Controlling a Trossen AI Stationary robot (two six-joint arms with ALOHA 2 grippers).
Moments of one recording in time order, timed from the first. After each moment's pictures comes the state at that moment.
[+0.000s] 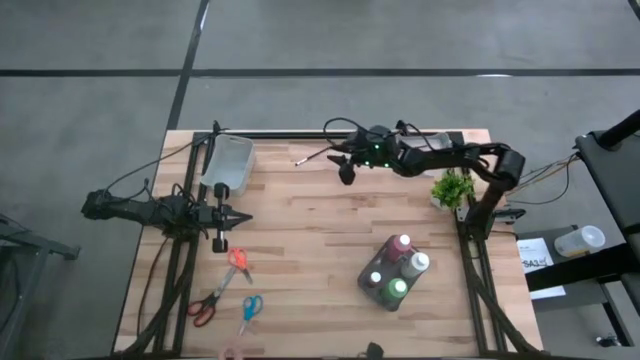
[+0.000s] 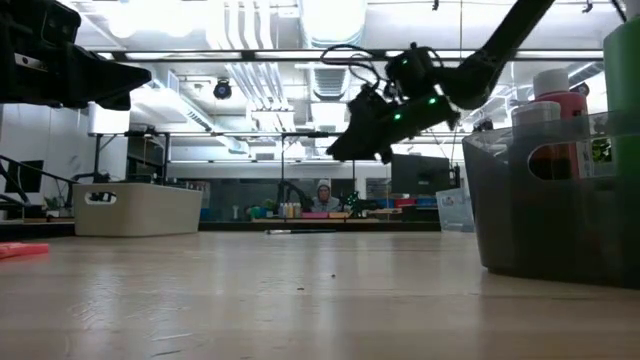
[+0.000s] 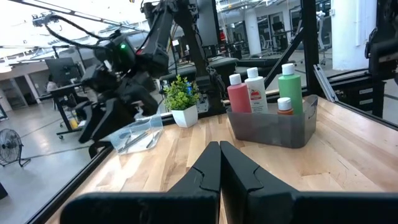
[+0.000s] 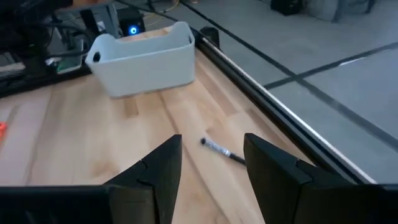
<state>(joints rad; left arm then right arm) -0.20 0.02 0.00 0.05 -0.21 0.24 -0.50 1.74 0.90 0.51 -0.16 0.08</state>
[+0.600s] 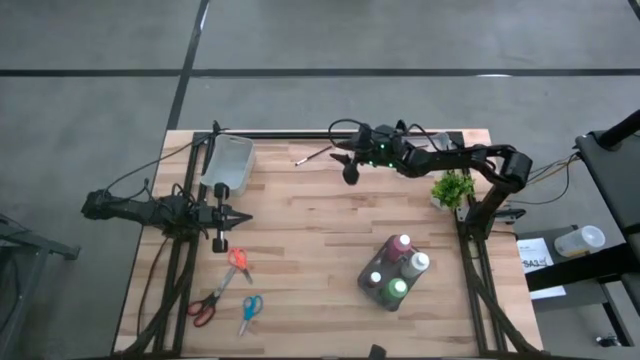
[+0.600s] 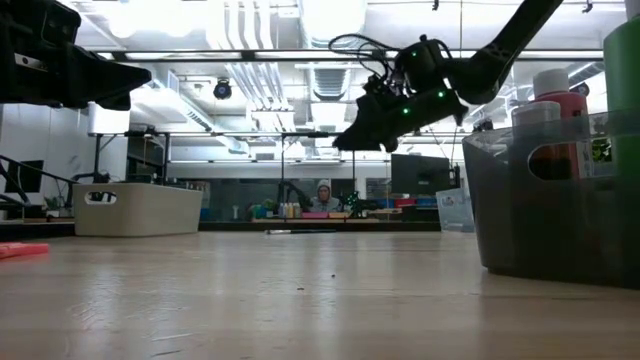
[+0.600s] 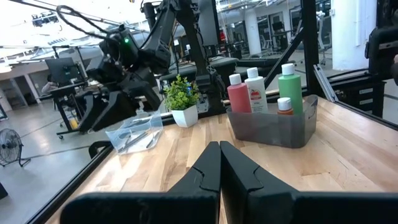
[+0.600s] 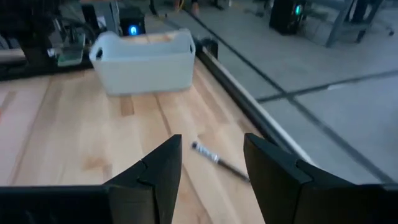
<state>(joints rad) -0.20 0.02 0.00 0.05 -0.21 0.24 -0.50 1.69 0.86 0.54 -0.16 -0.03</state>
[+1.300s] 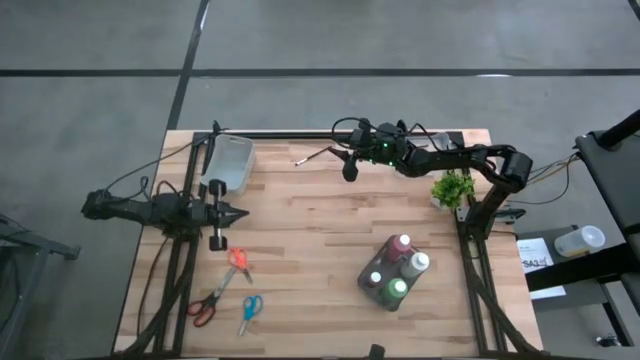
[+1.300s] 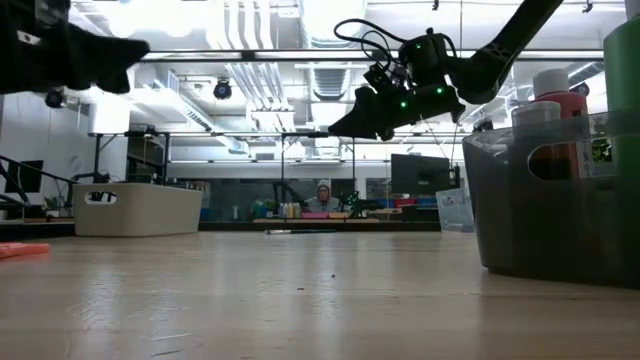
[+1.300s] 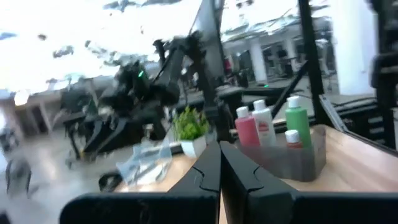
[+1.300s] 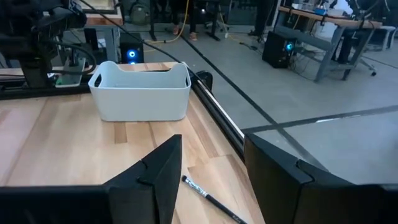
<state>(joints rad) -0.20 0.02 0.01 0.18 -0.21 0.29 -0.50 1.68 0.86 0.64 -0.16 -0.09</state>
